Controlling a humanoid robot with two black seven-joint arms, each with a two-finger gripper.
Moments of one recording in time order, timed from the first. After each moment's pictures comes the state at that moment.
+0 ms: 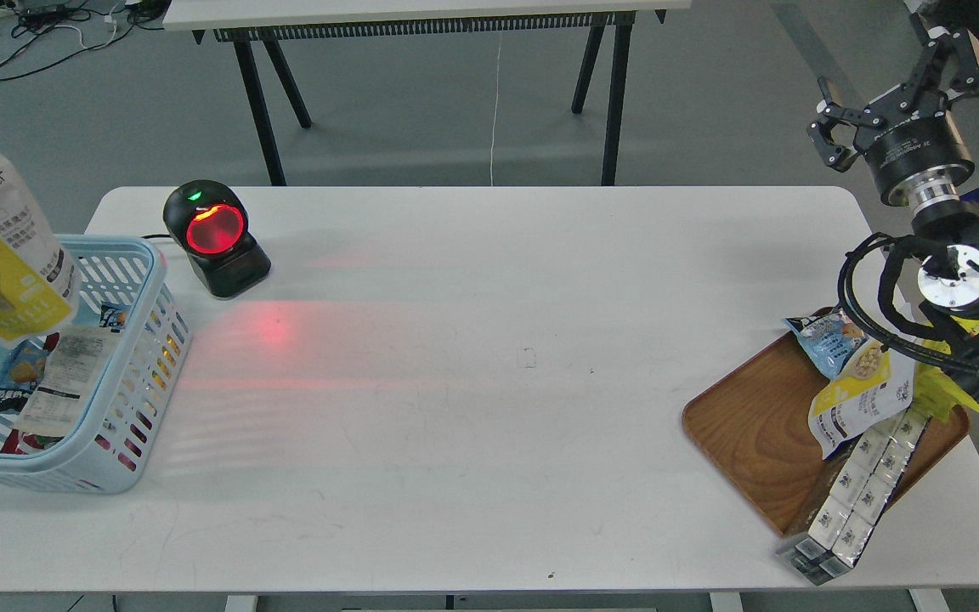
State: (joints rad) left arm -1.16 1.47 -0.20 -1.42 1.96 -0.49 -0.49; right arm 0.91 -0.41 0.55 0.48 0.22 0.49 0.45
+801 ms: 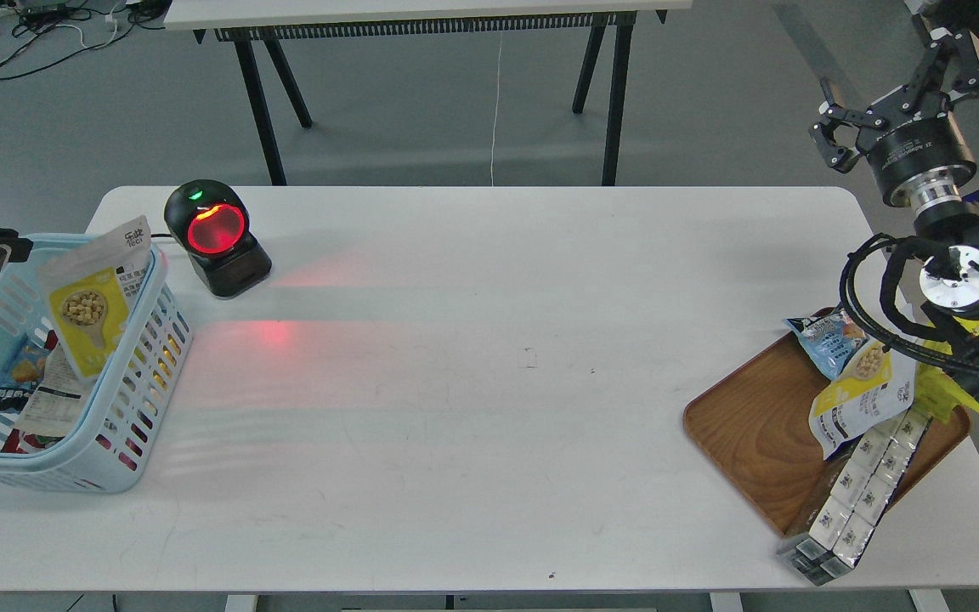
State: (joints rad) left arm -1.16 1.41 -0.18 -1.43 1.88 -0.49 -0.49; right arm 0.91 -0.41 0.55 0.47 0.22 0.49 0.45
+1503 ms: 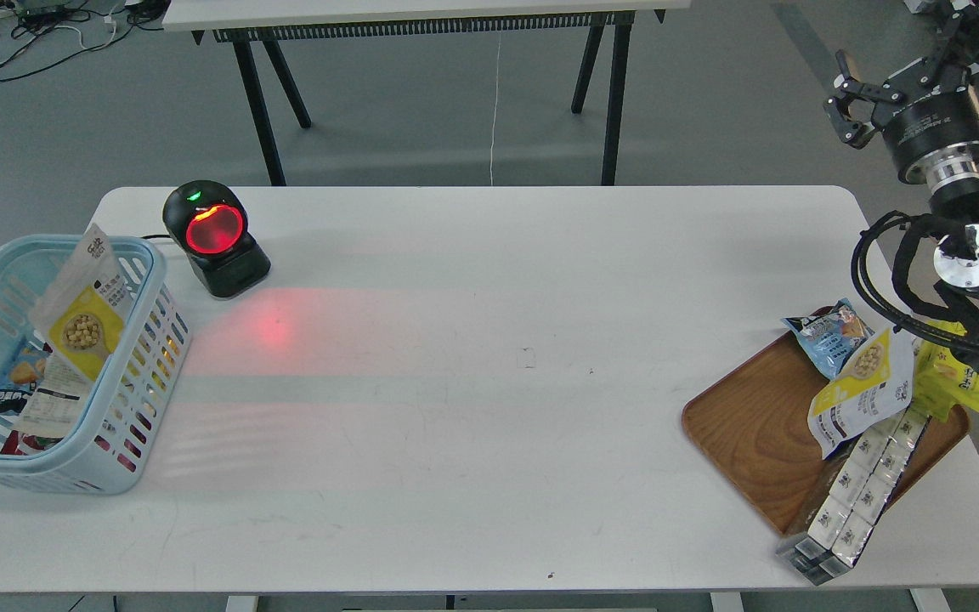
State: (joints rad) left arm -1.20 1.07 -0.34 -0.97 0.63 -0.49 -0.49; right arm 0.95 -0.42 0.57 0.47 0.22 0.49 0.45
